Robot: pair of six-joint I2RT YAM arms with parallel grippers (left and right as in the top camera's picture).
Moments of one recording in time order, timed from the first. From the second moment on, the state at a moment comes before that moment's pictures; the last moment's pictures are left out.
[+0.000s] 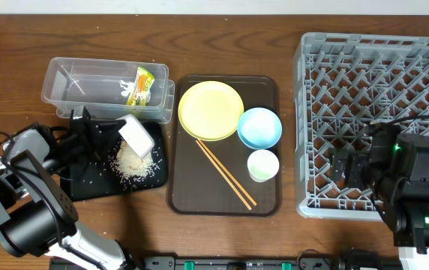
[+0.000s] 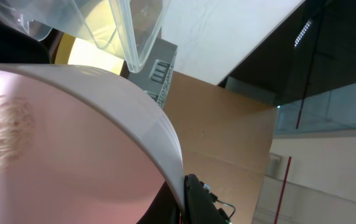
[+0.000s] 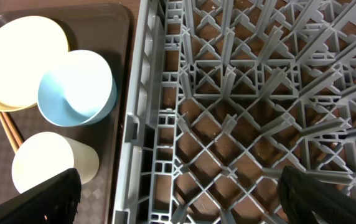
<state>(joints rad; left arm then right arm) 0.60 1.86 1.03 -1.05 1.49 -0.03 -0.04 0.81 0.86 -0.89 -0.14 0.07</state>
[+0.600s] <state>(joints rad) 0.60 1.86 1.03 -1.06 1.49 -0.17 -0.04 0.81 0.86 -0.89 -0.14 0.07</state>
